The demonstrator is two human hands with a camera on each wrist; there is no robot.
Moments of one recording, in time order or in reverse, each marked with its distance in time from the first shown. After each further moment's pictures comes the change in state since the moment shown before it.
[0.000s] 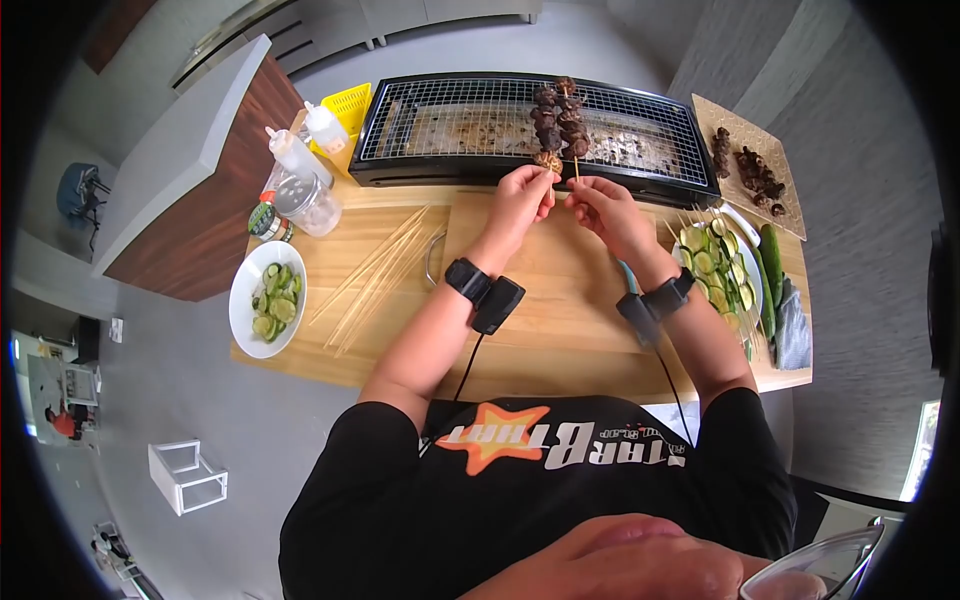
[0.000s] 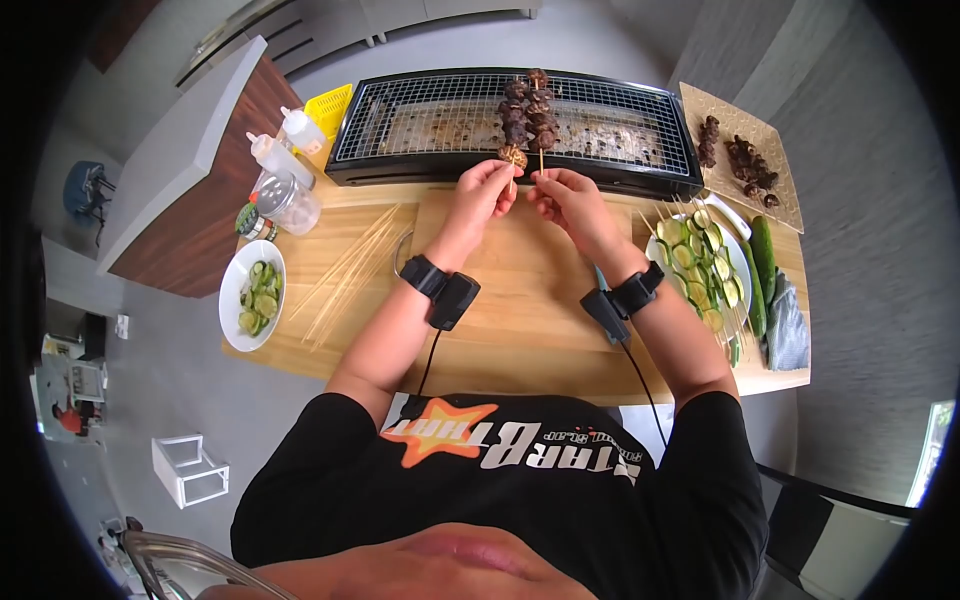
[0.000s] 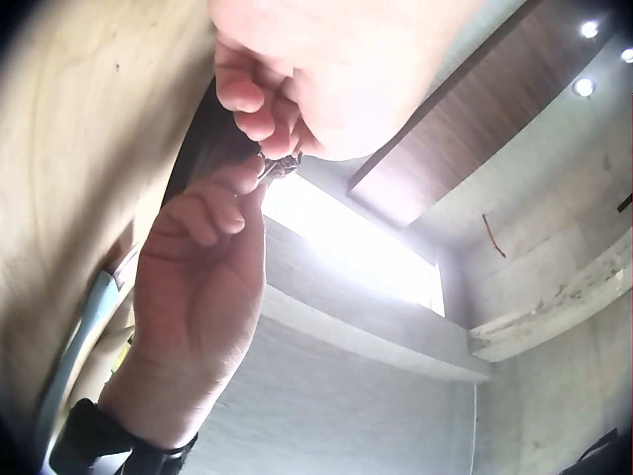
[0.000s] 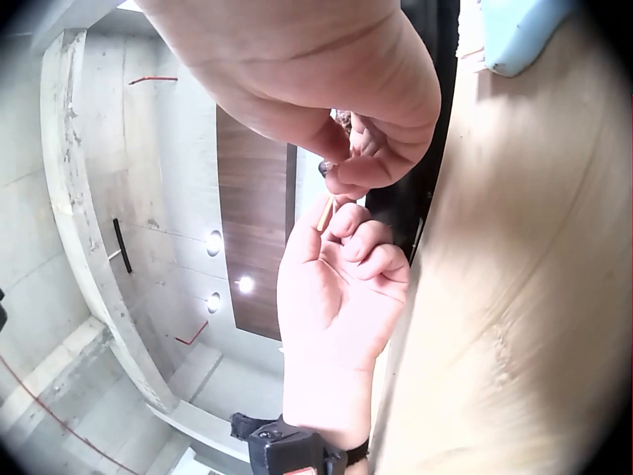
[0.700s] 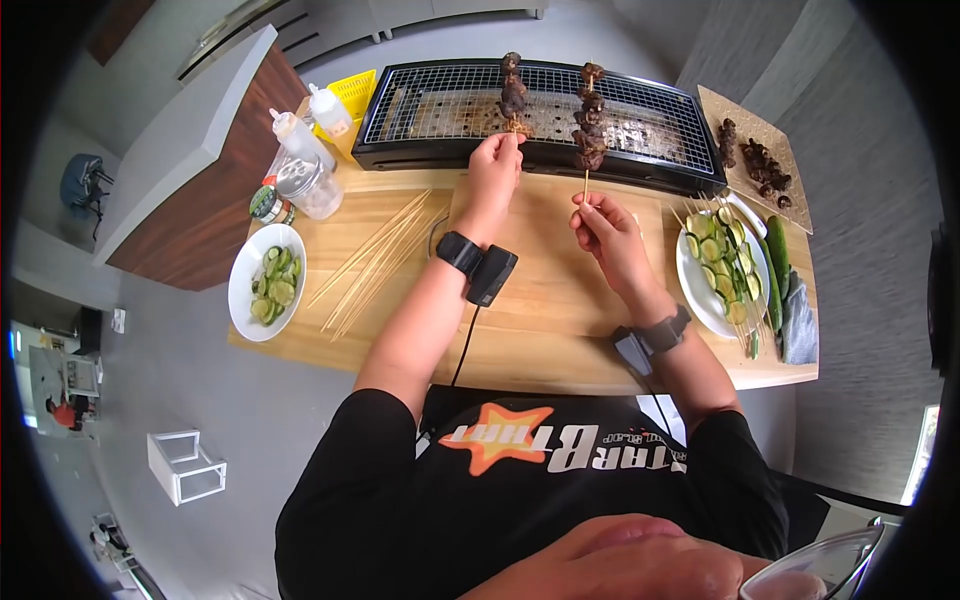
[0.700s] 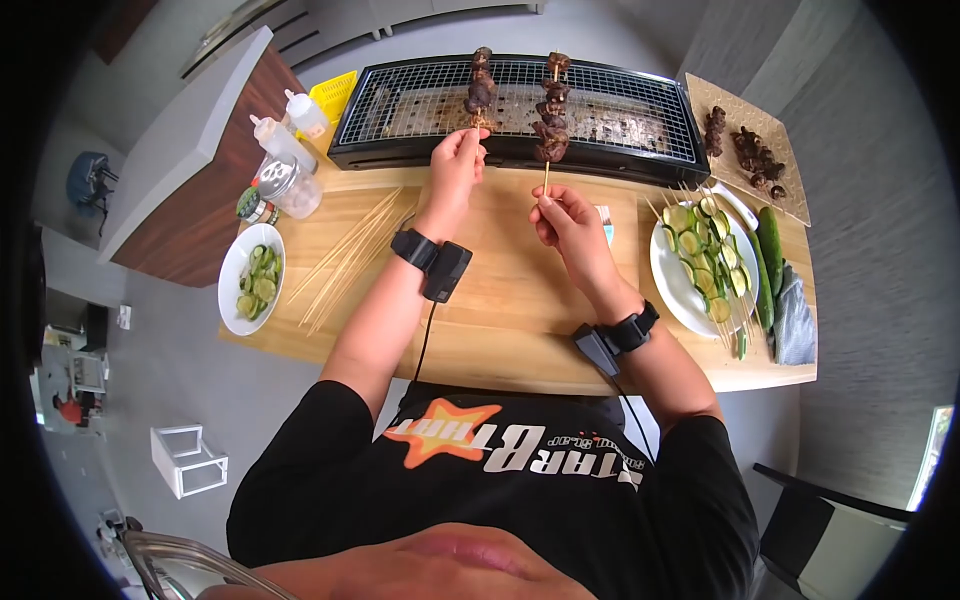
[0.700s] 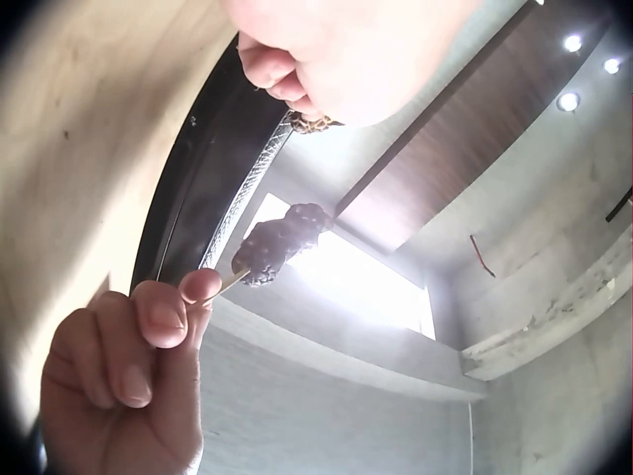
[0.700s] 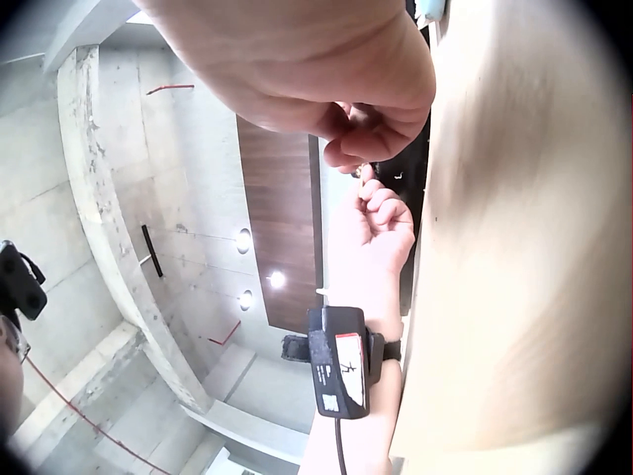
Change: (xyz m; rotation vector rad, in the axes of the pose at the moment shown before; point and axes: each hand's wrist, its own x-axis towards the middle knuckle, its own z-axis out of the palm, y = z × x) left_hand 0.009 -0.002 -0.025 -0.018 0.245 0.146; right_hand -0.051 0.033 0.023 0.048 0.034 -0.134
